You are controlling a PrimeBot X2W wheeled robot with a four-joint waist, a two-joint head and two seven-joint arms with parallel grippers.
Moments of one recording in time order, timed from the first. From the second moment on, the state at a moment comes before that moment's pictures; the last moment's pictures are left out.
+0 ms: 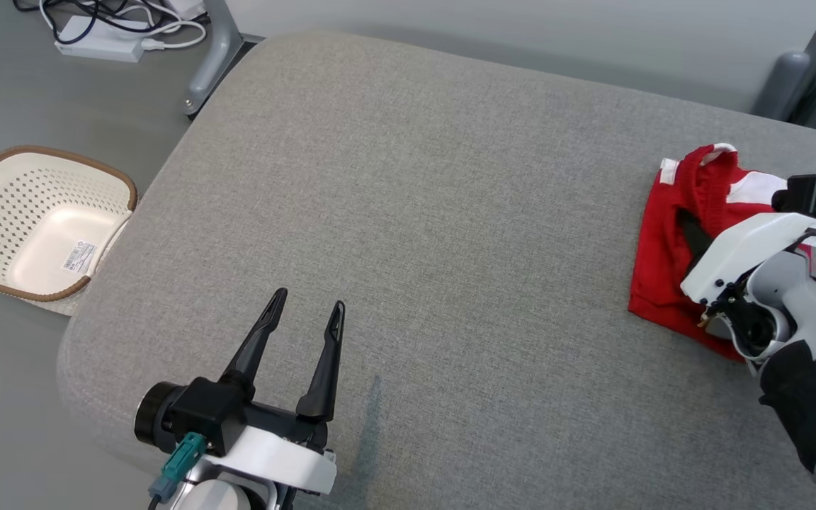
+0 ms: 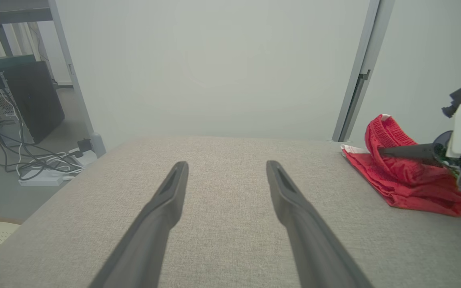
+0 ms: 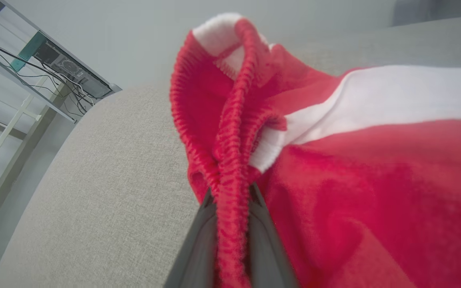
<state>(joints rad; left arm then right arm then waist) -0.10 0.05 -0.27 0.11 -0.22 -0.03 -0.26 -0.85 -0.27 0.59 1.07 1.05 0.13 0.00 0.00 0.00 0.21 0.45</state>
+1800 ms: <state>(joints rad) -0.05 0.05 -0.17 0.08 -0.31 0.00 -0.26 -0.25 -0.20 0.00 0.24 0.10 0.13 -0.26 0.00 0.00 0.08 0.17</state>
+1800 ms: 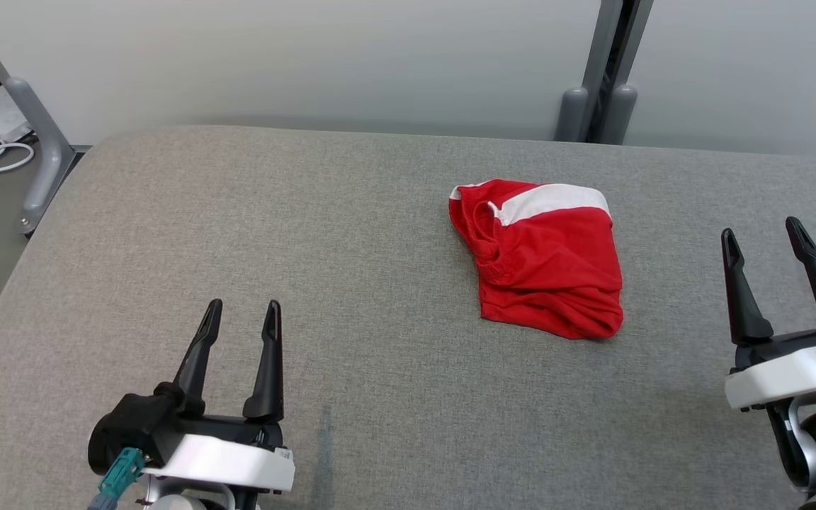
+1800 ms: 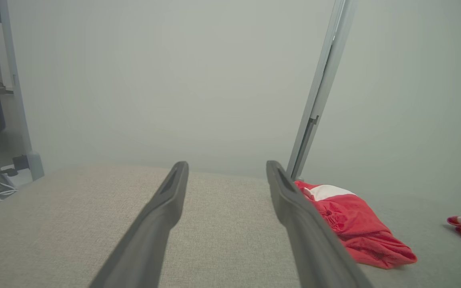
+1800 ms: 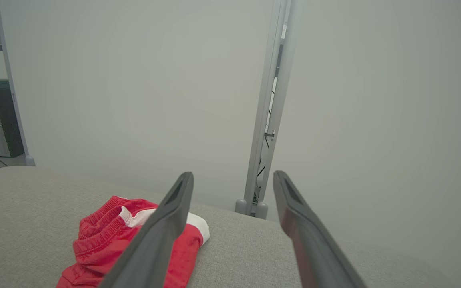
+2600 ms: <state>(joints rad) -0.10 0.05 -0.23 0.08 -0.29 -0.03 -0.26 -0.41 -0.30 0.21 0.47 0.18 0.13 -0.26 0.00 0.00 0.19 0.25</state>
